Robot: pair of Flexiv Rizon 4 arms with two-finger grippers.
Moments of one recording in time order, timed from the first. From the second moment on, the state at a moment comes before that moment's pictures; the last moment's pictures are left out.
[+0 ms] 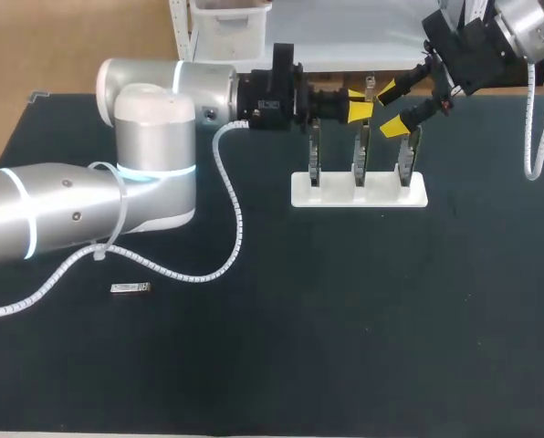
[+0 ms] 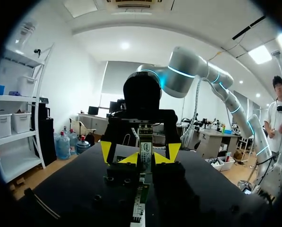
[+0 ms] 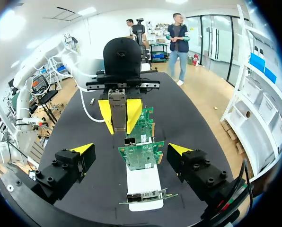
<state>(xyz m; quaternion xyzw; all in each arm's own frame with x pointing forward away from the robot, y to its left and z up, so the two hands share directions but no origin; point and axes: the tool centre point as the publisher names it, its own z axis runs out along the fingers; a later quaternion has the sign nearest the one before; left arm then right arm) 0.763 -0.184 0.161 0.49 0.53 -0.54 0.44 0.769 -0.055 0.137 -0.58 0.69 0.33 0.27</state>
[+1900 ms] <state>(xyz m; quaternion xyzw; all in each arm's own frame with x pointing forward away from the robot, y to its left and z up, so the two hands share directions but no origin) 0.769 -0.185 0.159 0.49 0.54 -0.54 0.43 0.776 -0.053 0.180 -0.59 0.67 0.33 0.31</state>
